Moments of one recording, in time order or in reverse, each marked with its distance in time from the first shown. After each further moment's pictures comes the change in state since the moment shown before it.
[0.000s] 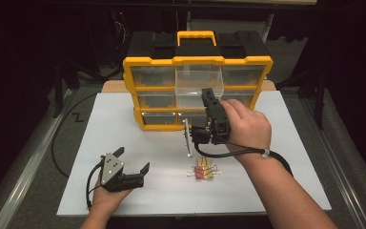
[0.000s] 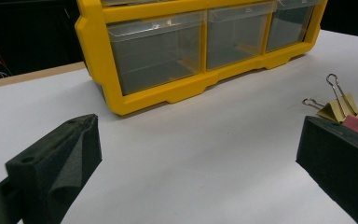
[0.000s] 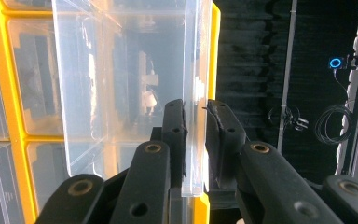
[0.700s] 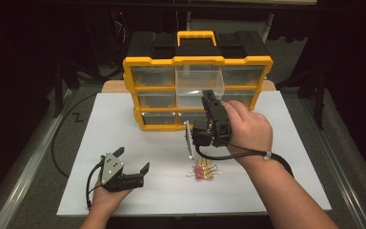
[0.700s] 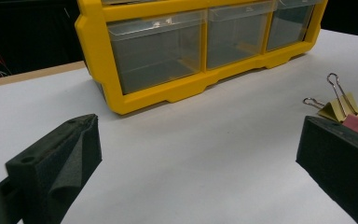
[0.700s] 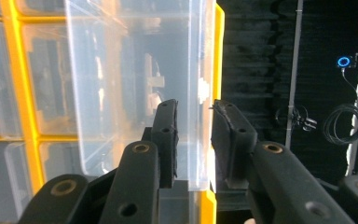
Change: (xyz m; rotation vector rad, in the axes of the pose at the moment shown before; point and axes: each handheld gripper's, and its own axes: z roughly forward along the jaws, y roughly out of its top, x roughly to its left) left arm 0.001 -0.001 0.001 0.001 0.000 -0.001; right arm 0.000 -0.002 -0.006 -0.011 0.024 0.016
